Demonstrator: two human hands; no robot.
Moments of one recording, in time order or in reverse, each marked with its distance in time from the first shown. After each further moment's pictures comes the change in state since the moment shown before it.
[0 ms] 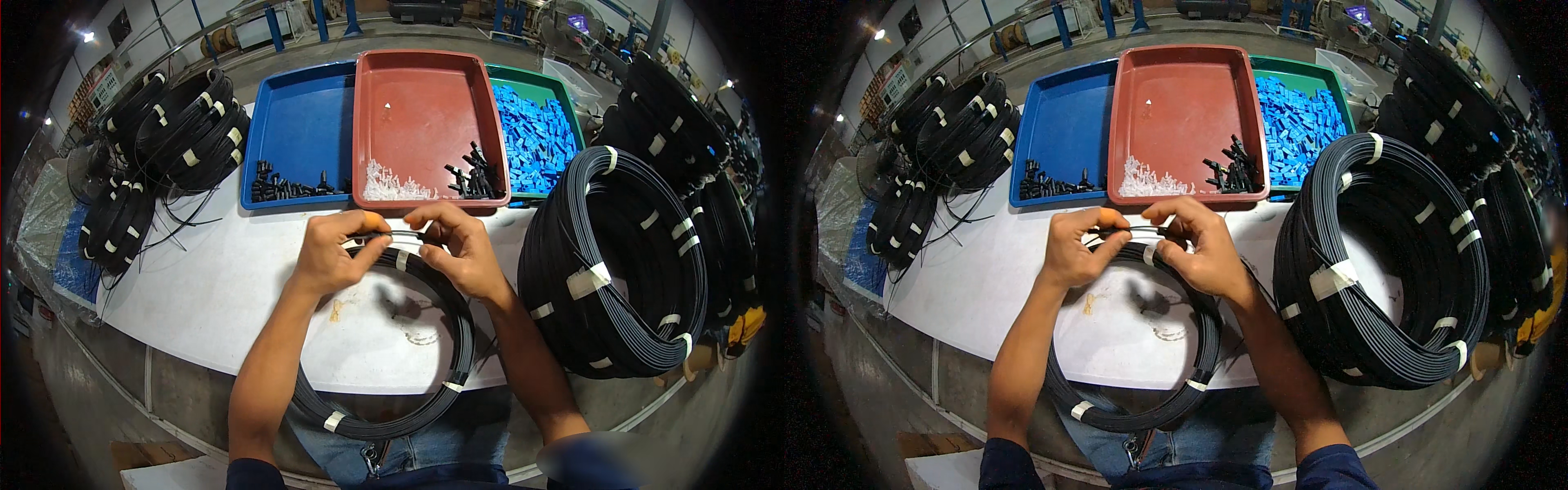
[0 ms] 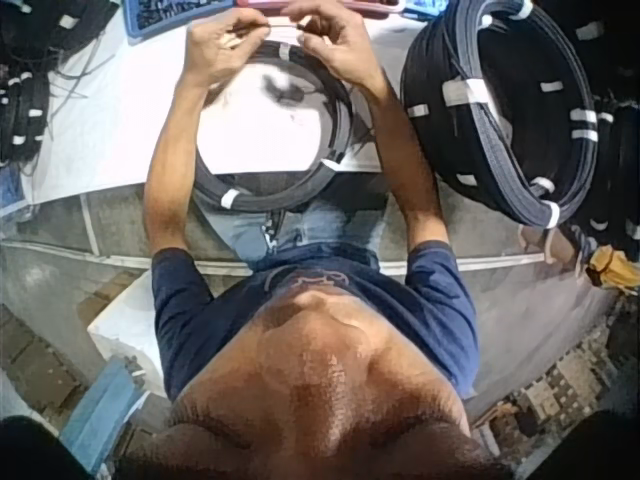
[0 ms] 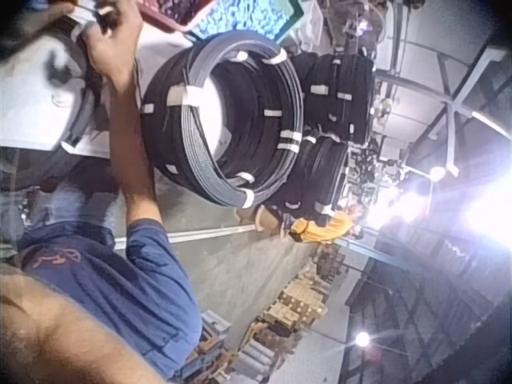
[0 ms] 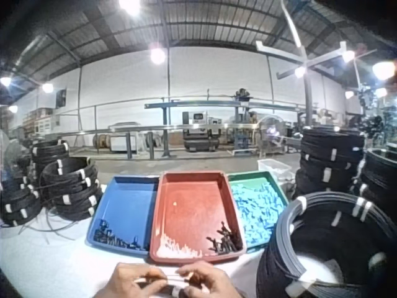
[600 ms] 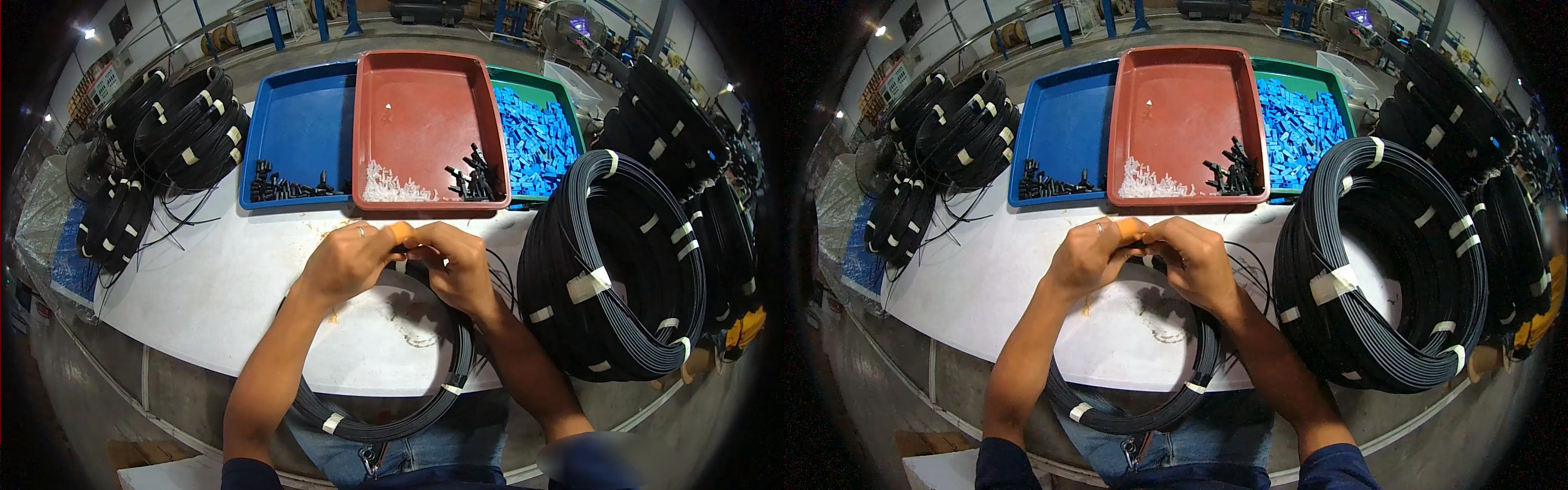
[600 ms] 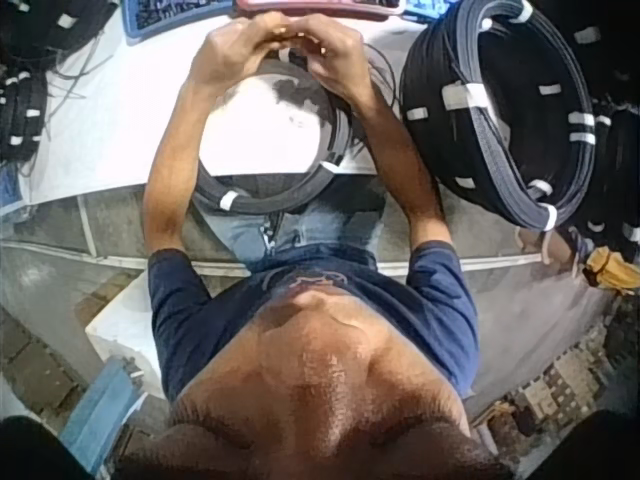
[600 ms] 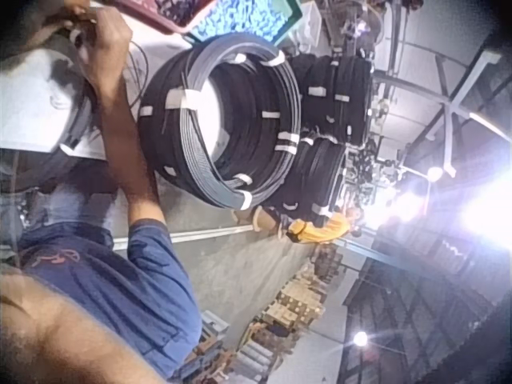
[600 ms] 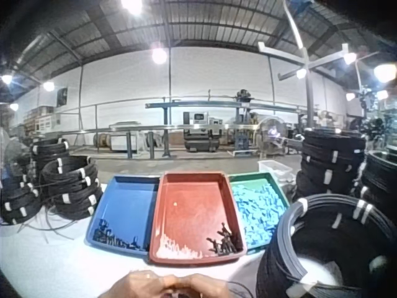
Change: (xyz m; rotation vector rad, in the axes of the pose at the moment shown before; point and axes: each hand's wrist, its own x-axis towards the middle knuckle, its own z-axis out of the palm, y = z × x) left_hand -0.005 -0.007 0.013 0.235 -0.082 0.251; right_hand -0.007 0.008 0.004 -0.451 0.042 -0.396
